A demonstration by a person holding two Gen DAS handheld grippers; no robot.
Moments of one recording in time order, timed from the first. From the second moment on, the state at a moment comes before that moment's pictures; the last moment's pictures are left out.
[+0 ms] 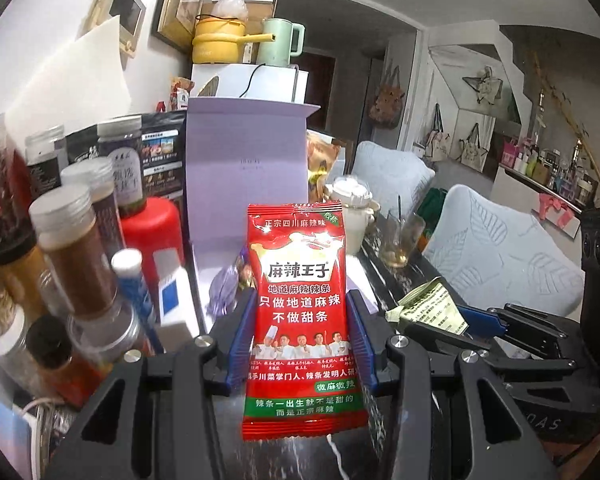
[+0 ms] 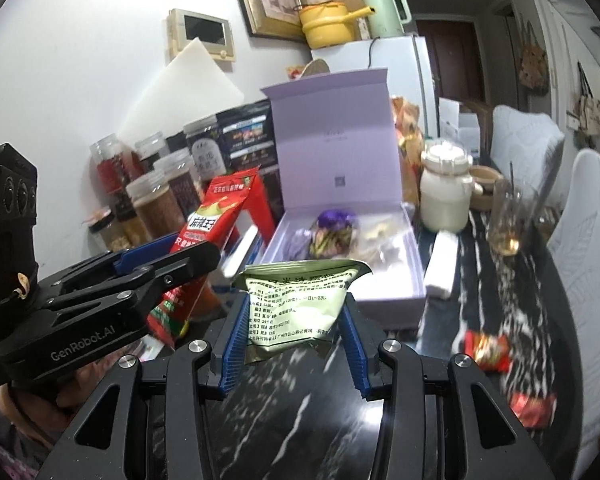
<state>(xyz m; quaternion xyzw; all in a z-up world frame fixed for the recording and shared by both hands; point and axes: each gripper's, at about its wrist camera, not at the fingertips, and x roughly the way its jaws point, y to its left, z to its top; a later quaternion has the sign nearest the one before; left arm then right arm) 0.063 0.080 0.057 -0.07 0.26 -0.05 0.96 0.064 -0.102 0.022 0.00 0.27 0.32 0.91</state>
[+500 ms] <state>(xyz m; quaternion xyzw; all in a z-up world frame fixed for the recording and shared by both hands) 0.127 0.082 0.071 -0.06 0.23 -0.03 0.97 0.129 -0.102 0.050 -0.02 0.23 0.32 0.92</state>
